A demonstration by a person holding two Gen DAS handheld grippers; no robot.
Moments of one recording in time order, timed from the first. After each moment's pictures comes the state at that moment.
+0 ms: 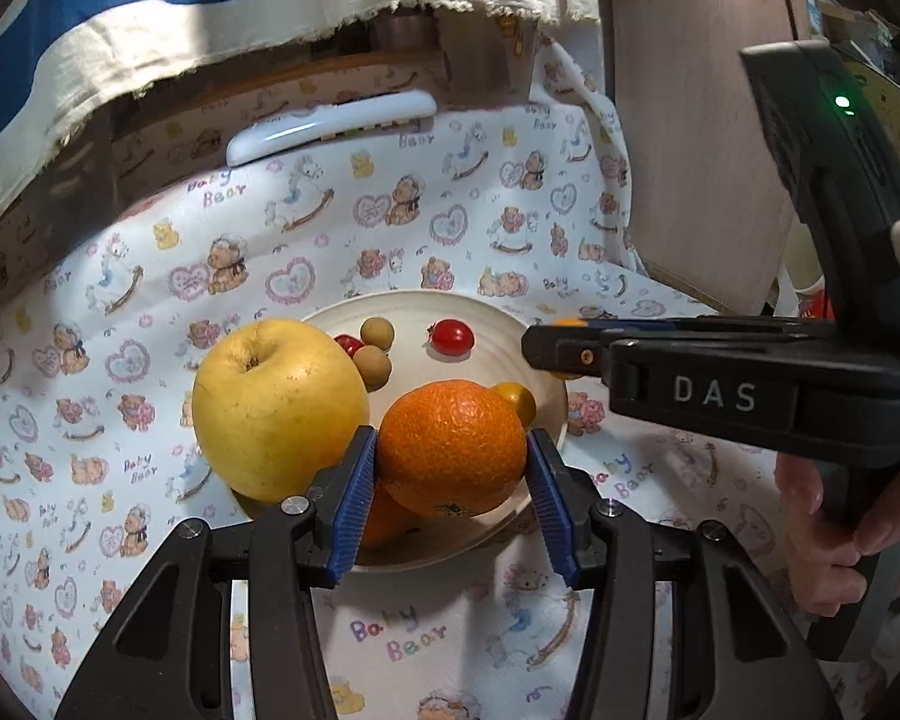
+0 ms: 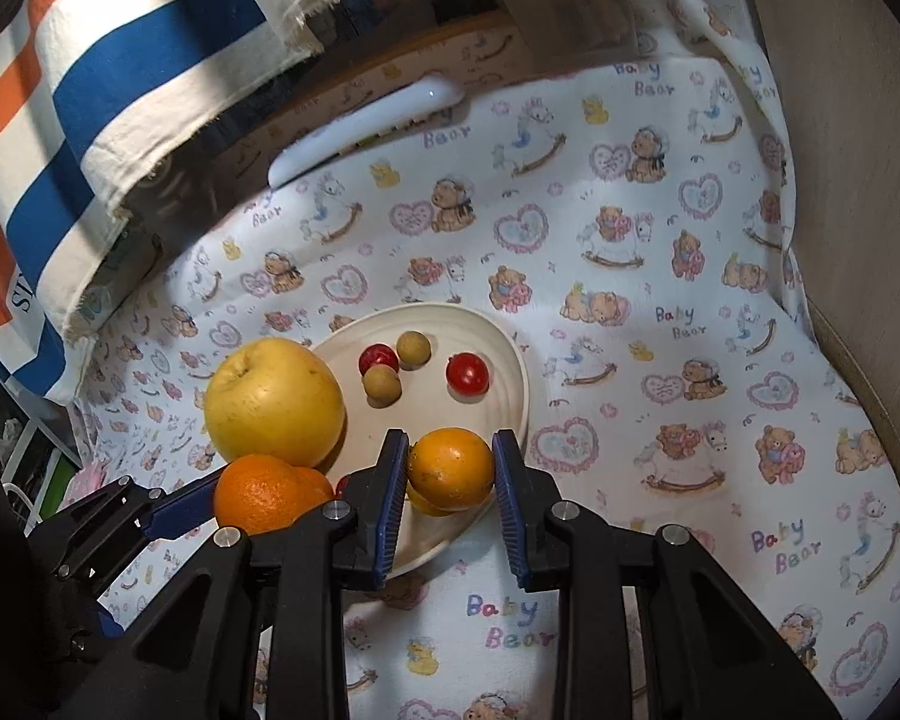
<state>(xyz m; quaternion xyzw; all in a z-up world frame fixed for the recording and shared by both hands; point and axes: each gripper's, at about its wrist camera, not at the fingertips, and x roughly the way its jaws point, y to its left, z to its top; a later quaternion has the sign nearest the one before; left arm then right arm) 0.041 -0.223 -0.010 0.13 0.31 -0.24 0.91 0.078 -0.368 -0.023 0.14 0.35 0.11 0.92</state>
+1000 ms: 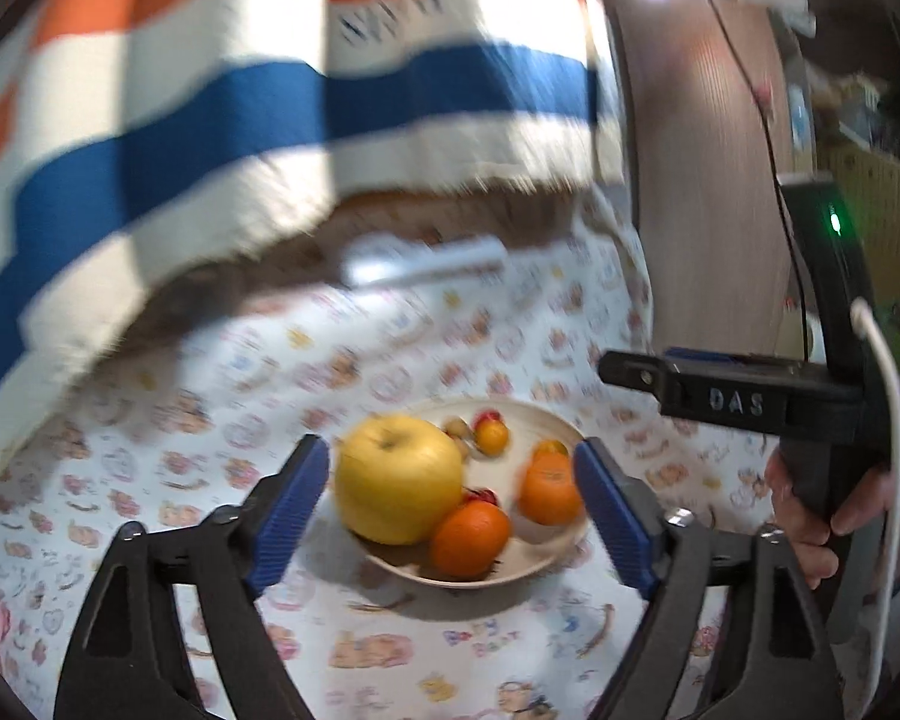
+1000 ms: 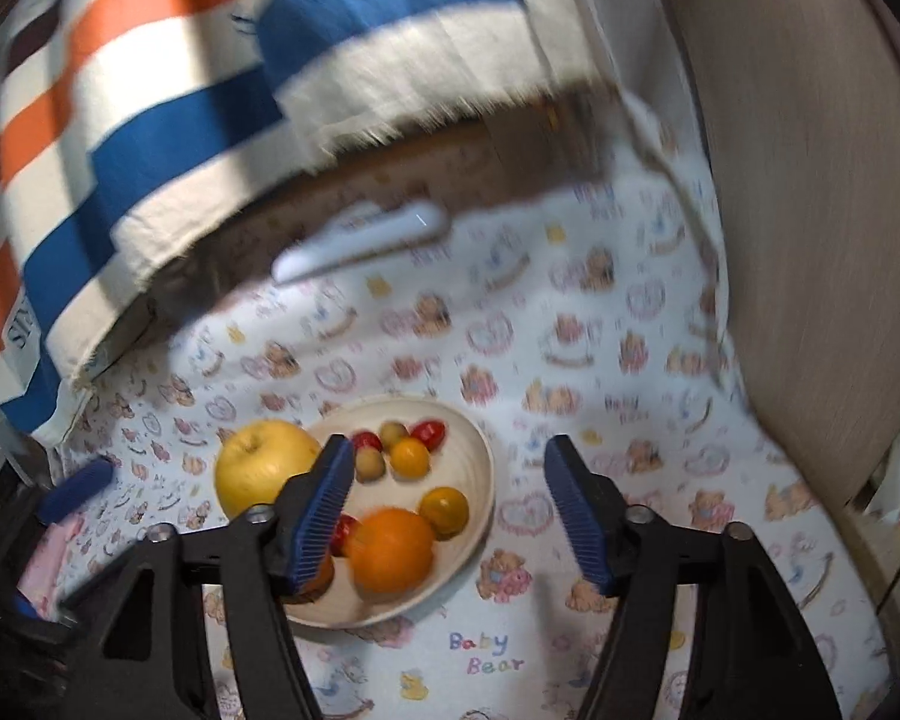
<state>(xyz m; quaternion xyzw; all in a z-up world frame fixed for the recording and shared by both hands) -0.003 -0.155 0.042 0.08 0.18 -0.21 0.96 0.034 -0.366 0.022 0.11 0.22 0.05 0.97</state>
